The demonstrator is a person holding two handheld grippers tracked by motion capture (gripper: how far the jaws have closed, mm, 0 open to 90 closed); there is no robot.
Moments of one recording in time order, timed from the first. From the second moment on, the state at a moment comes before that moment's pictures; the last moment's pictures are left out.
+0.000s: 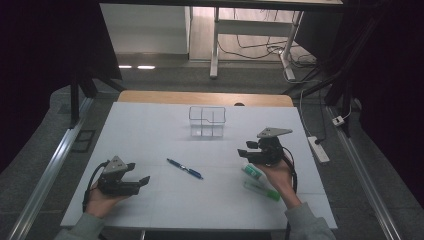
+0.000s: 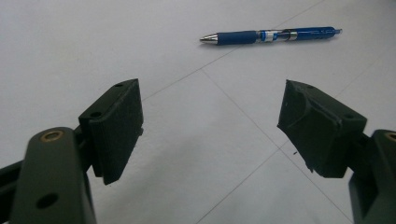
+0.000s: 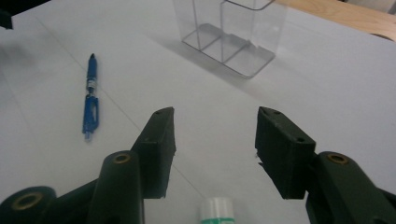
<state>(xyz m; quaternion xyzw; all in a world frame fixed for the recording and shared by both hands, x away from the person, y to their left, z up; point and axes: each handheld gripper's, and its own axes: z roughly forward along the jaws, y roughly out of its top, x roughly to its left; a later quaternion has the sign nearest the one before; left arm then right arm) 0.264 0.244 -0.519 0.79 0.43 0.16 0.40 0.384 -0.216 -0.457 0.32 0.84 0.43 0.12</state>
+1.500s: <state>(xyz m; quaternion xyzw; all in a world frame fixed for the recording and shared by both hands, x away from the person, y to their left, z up) 0.261 0.247 -0.517 0.79 0.43 0.16 0.40 0.379 -0.133 -0.463 0.24 0.88 0.41 0.05</state>
